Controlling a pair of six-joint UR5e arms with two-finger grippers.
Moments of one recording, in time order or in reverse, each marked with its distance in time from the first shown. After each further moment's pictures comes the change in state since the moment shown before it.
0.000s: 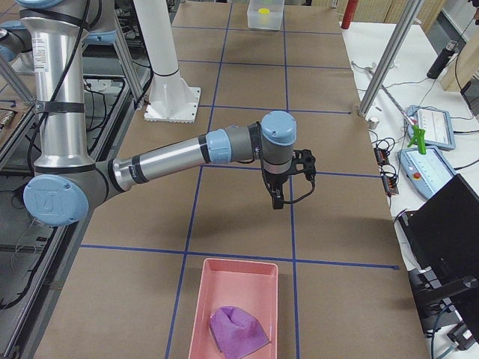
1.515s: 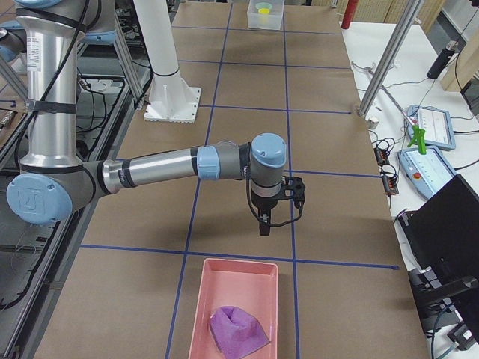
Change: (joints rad) left arm 0.029 0.017 -0.296 -0.224 0.047 0.004; right arm 0.029 -0.079 -0.047 0.018 -0.142 0.009
